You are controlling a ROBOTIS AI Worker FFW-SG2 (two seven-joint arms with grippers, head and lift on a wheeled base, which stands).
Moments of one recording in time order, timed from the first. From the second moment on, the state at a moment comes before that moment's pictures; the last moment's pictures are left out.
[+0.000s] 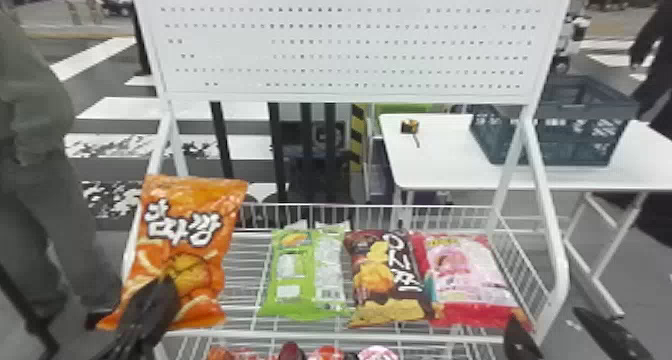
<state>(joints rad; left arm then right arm) 0.63 0.17 0.03 -2.25 0.20 0.04 0.07 0.66 0.00 -0.15 -2.29 -0.10 0.14 0.25</state>
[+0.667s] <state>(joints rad) 0.64 0.17 0.03 -2.25 0.19 0.03 0.08 0.67 0.00 -0.19 -2.29 -0.14 0.14 0.29</state>
